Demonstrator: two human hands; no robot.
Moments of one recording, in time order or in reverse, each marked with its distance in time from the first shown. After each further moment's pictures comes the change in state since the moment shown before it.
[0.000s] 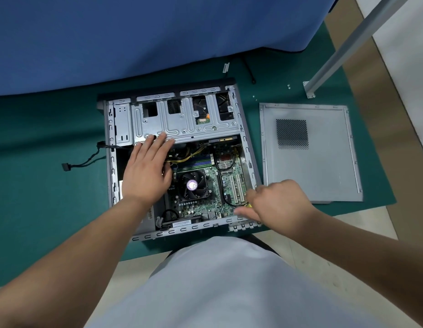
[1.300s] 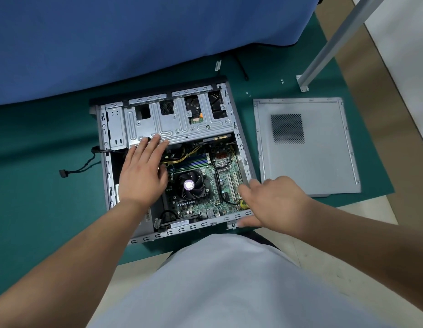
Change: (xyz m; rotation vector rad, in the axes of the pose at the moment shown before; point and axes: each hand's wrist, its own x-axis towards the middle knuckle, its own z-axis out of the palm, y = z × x) left_hand 0.000 0.003 -0.005 -0.012 -0.009 0.001; right_hand 0.002 0.001 -0.004 -0.019 -0.082 -0.017
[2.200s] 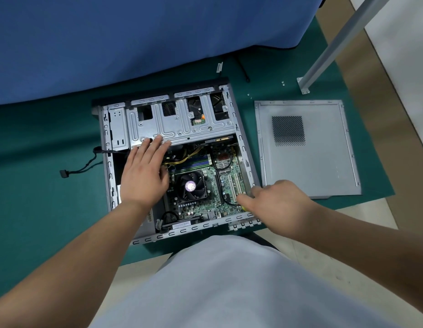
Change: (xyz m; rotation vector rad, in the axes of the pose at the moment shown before) left_hand 0.000 0.000 -0.001 -0.018 0.003 0.002; right_hand -0.006 0.002 -0.001 0.025 -0.046 -0.045
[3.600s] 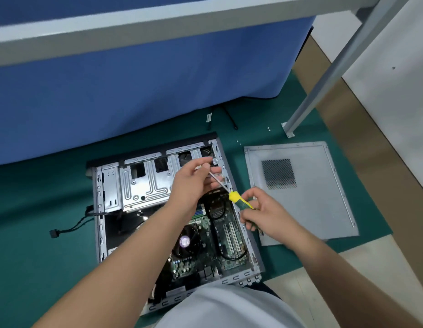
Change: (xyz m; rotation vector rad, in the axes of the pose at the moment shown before) left_hand 0.125 0.130 -0.041 -1.602 -0.268 -0.632; right_hand 0.058 0.058 0.007 1.726 0.271 0.411
